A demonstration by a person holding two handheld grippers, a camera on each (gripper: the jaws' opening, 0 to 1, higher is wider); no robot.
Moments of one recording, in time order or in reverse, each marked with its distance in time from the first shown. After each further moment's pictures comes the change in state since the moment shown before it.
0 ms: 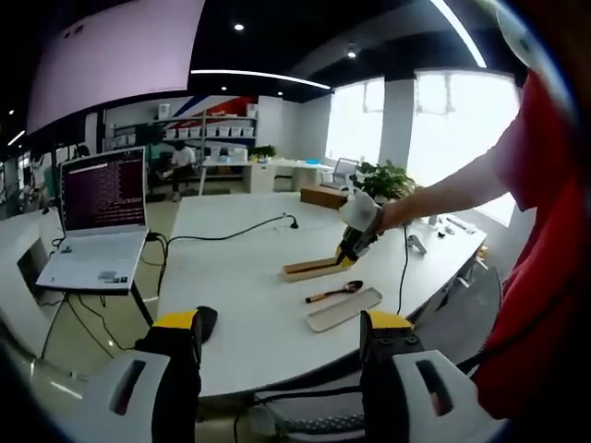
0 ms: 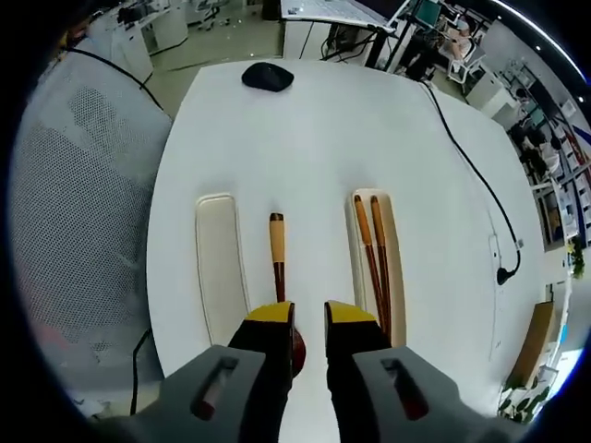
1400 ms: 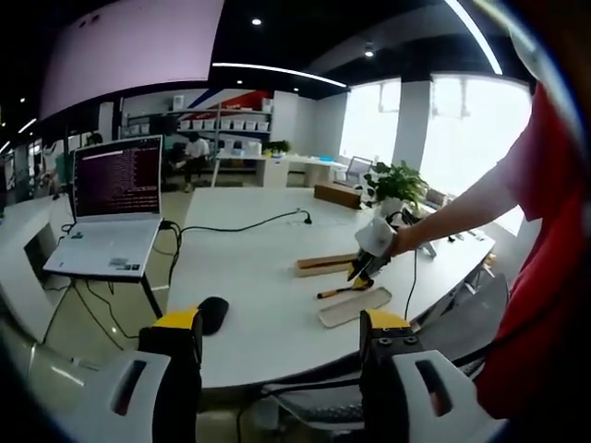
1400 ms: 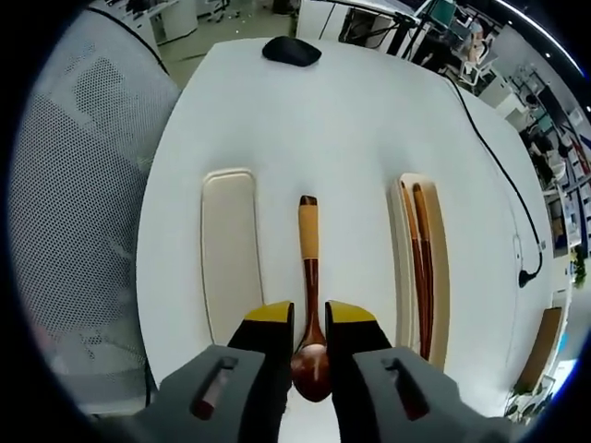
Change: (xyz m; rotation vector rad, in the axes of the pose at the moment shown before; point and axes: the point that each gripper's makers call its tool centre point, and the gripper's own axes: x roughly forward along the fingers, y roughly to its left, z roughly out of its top) left arm -0.004 0.015 -0.010 -0.038 0.029 0.045; right arm 0.028 0.027 -0.003 -0.030 0.001 0.013
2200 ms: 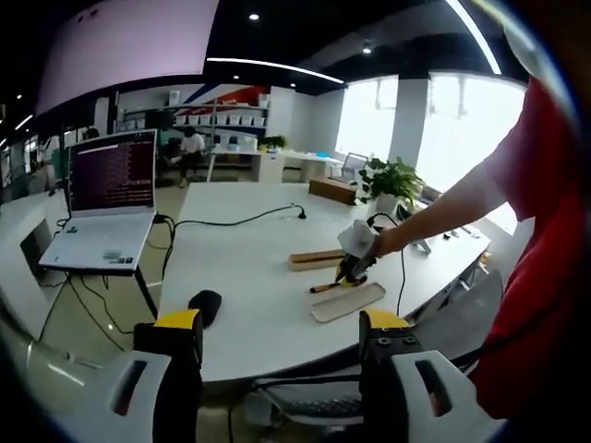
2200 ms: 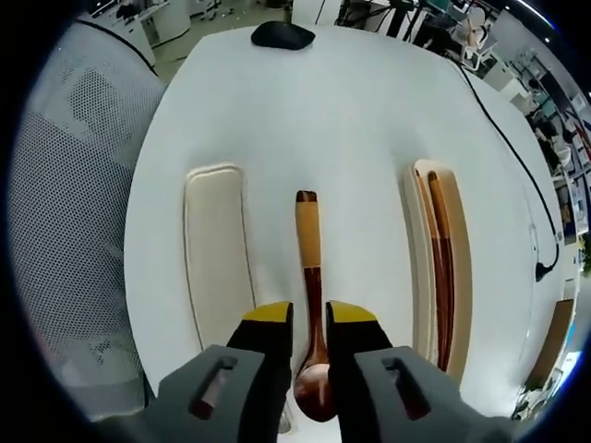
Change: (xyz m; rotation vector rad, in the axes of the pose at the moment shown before) left arm -0.003 -0.007 -0.005 -0.016 0.002 -0.020; right arm 0.031 0.002 -0.003 0.034 0.054 0.045
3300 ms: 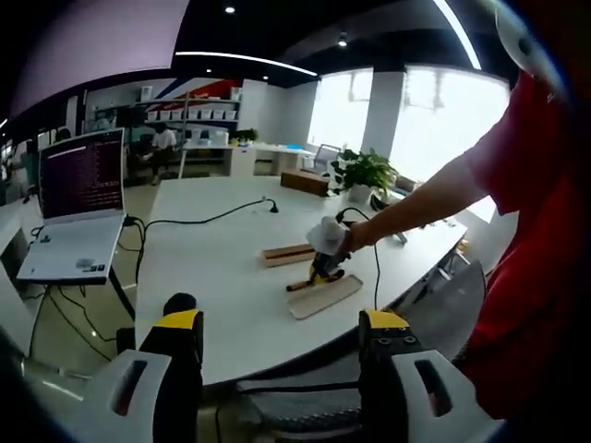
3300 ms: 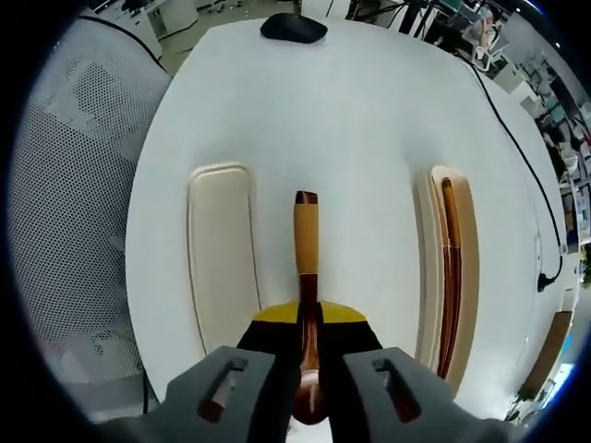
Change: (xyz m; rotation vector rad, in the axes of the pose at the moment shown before) left arm 0.011 -0.023 0.000 0.045 0.052 -0.133; right arm 0.001 0.006 0.002 -0.050 0.030 0.009
